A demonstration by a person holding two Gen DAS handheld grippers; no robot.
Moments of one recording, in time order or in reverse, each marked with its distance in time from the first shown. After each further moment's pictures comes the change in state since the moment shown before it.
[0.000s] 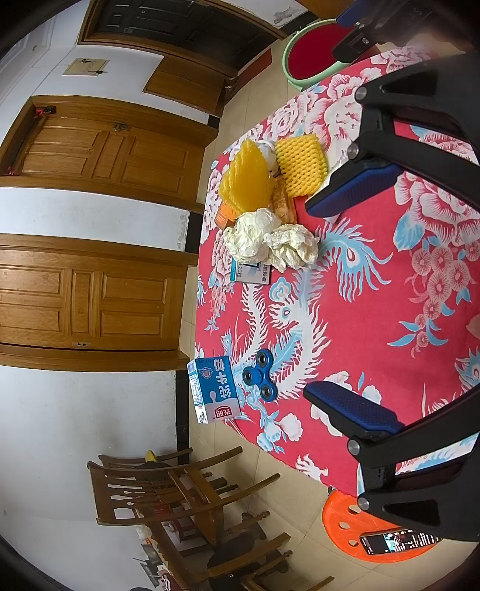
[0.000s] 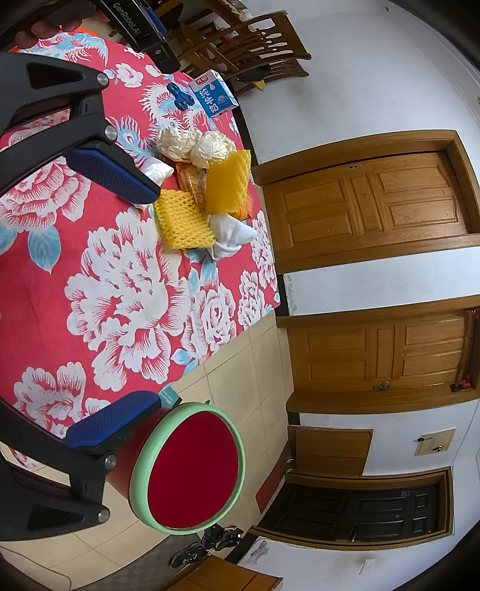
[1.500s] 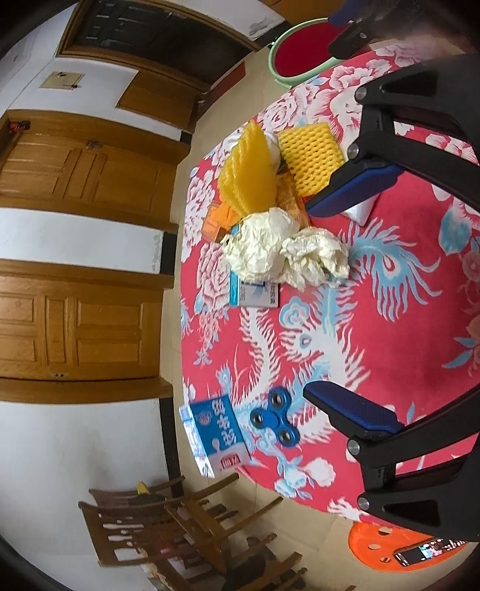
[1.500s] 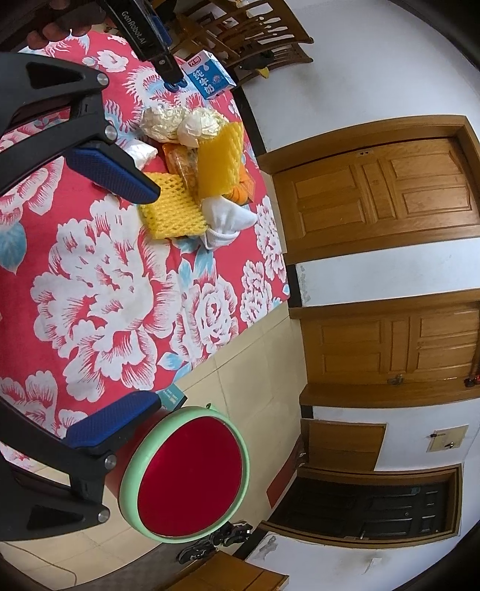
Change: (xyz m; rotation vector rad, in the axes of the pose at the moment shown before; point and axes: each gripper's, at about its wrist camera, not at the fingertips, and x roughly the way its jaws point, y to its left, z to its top) left arm 0.070 -0.011 0.031 0.073 0.119 -0.088; right arm 0.039 0.003 0.016 0.020 0.068 -0.047
